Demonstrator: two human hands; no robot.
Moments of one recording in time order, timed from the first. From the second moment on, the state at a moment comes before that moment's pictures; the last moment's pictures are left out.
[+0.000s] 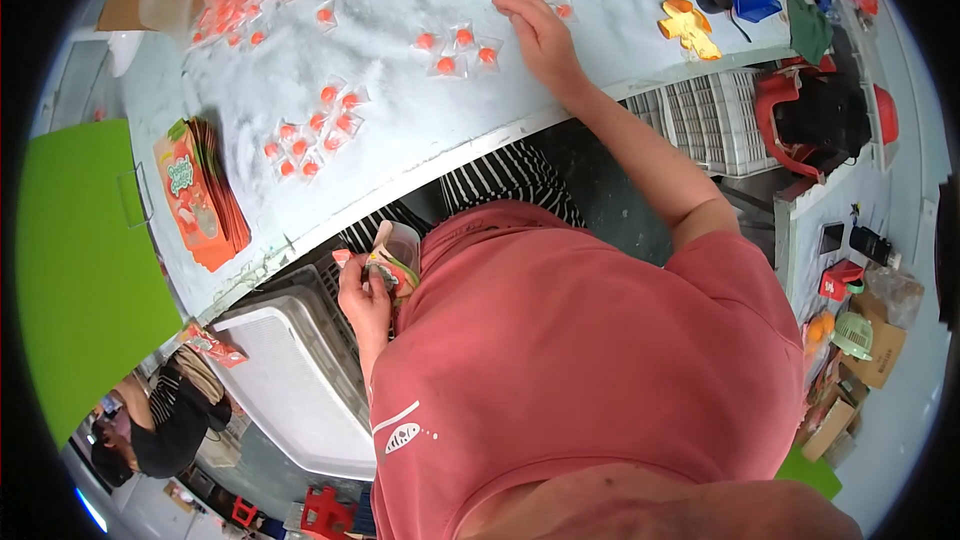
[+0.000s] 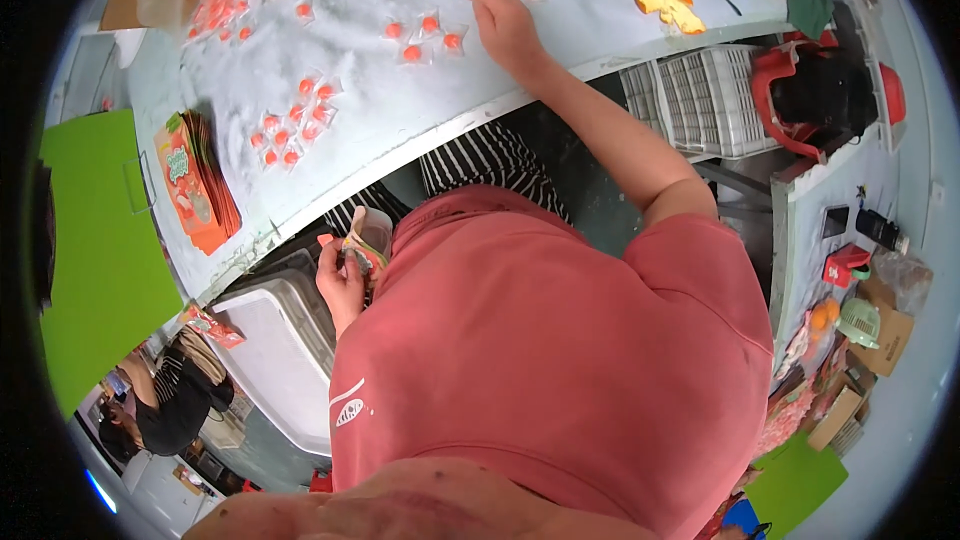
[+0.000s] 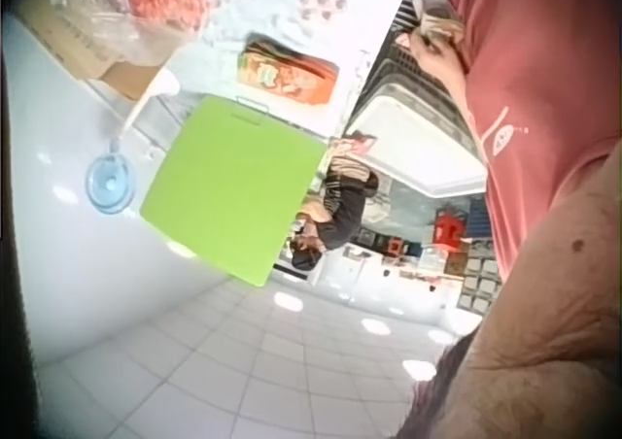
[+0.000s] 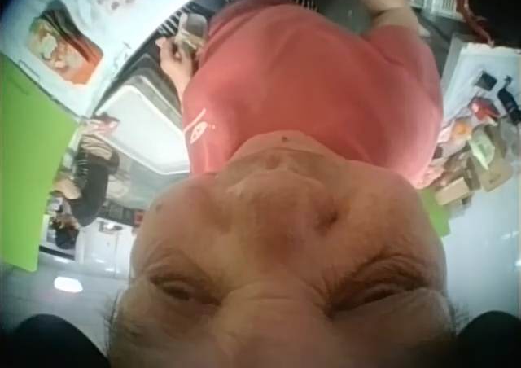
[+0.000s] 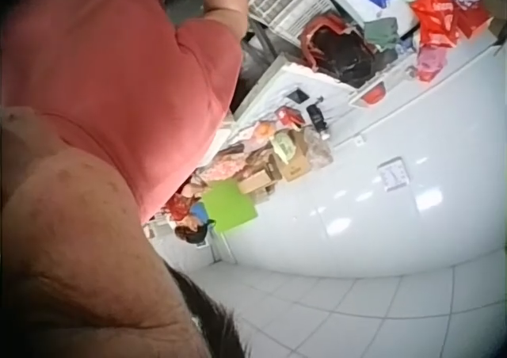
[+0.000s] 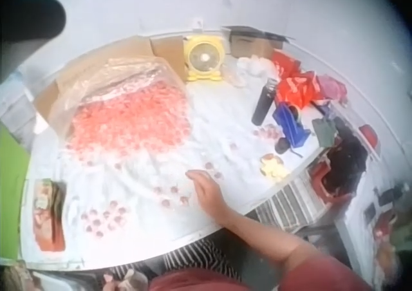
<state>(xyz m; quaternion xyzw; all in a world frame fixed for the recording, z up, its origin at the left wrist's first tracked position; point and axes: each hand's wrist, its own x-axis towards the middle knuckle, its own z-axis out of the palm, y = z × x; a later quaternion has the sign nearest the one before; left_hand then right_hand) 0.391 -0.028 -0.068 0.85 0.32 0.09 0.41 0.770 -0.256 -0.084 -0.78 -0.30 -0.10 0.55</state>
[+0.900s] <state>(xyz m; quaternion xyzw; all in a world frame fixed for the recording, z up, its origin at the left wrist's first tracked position) 0.388 -0.027 -0.060 0.87 0.31 0.07 0.38 0.685 -0.065 -0.078 -0.80 -0.50 -0.04 0.34</state>
